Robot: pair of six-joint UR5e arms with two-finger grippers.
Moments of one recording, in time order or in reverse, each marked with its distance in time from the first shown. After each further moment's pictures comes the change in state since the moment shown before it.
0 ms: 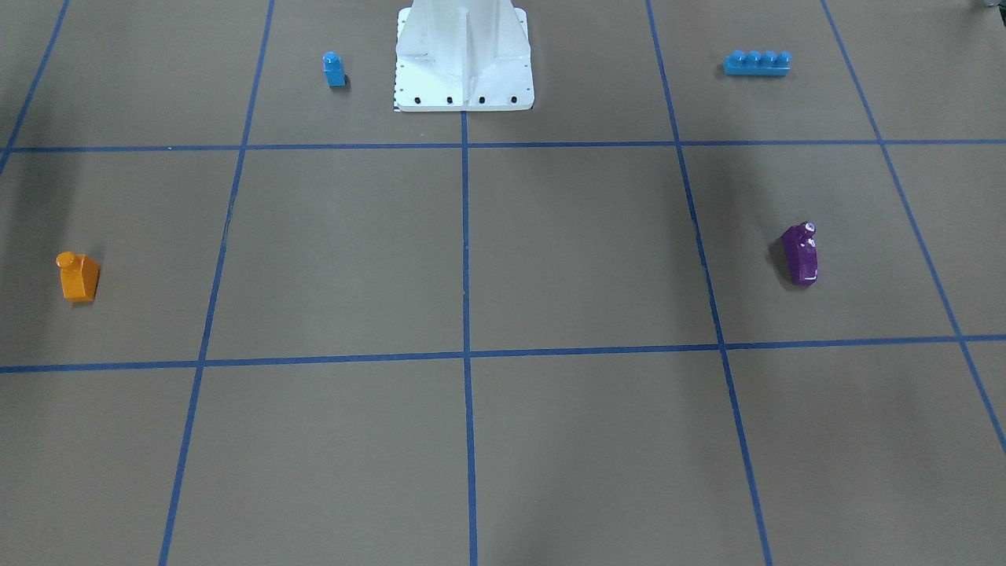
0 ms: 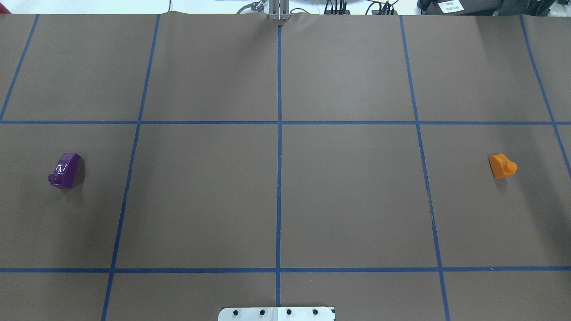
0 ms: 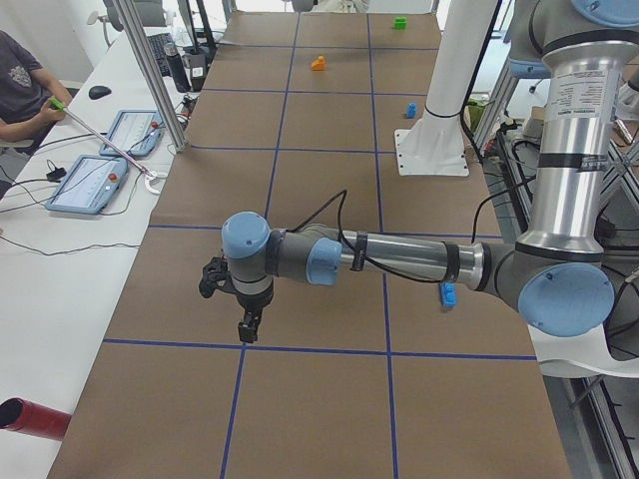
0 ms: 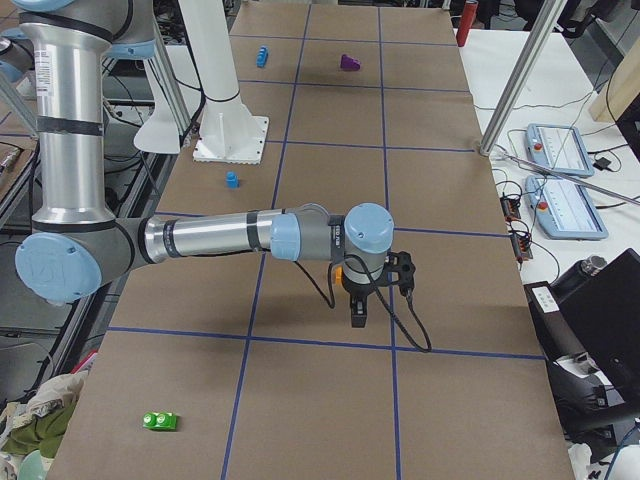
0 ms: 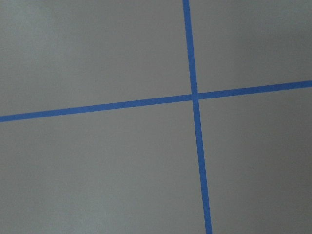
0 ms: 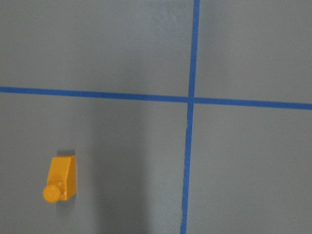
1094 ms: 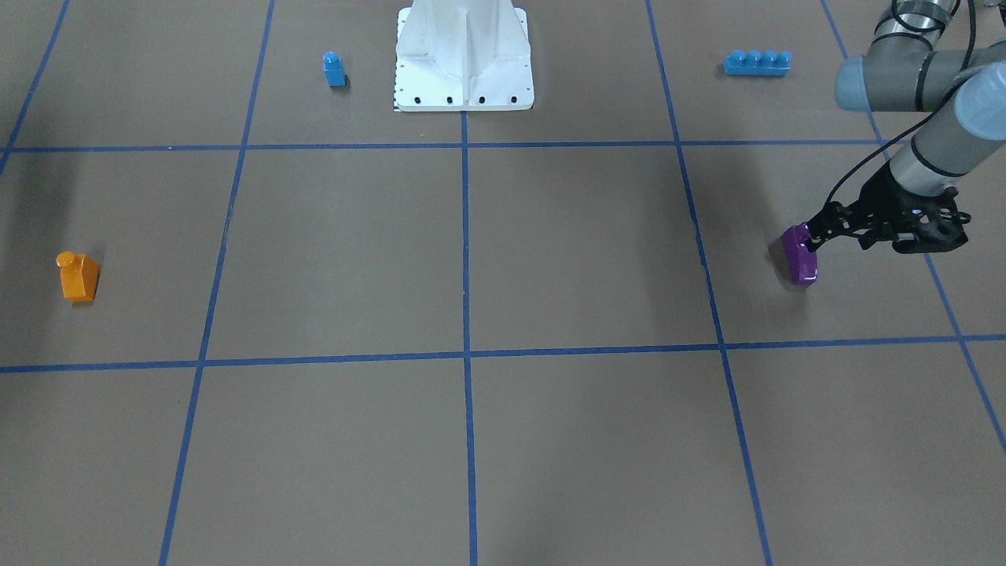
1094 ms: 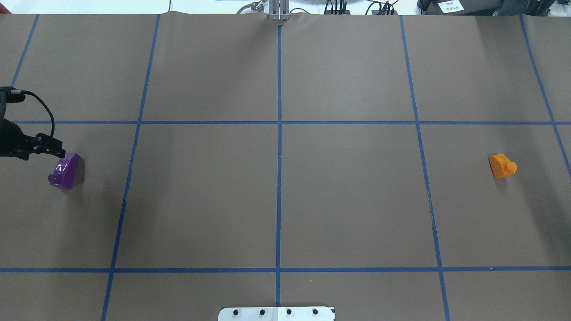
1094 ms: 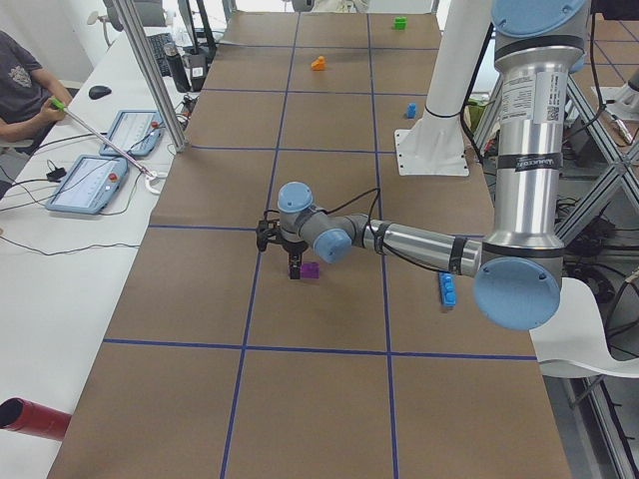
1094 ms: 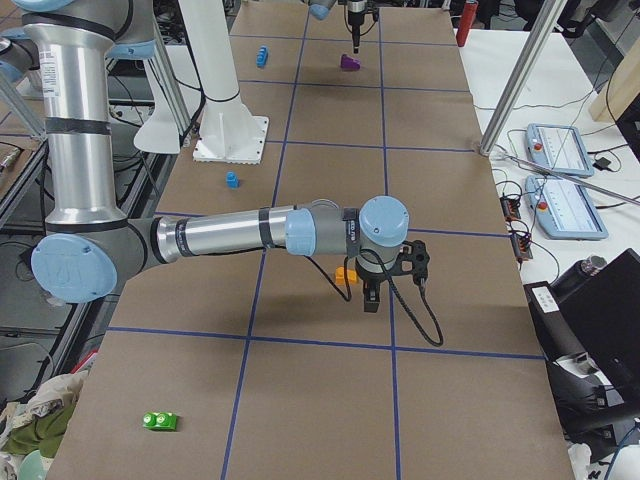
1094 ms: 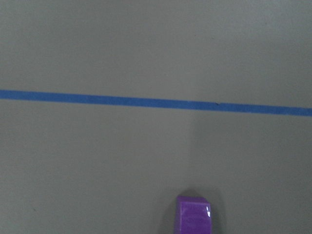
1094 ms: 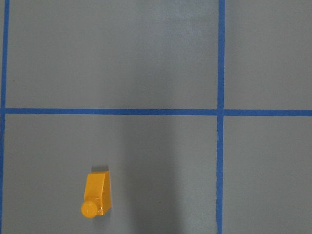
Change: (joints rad) left arm 0.511 0.079 -0.086 -0.385 0.124 -0.817; right arm -0.003 0.021 -0.024 0.016 0.080 0.053
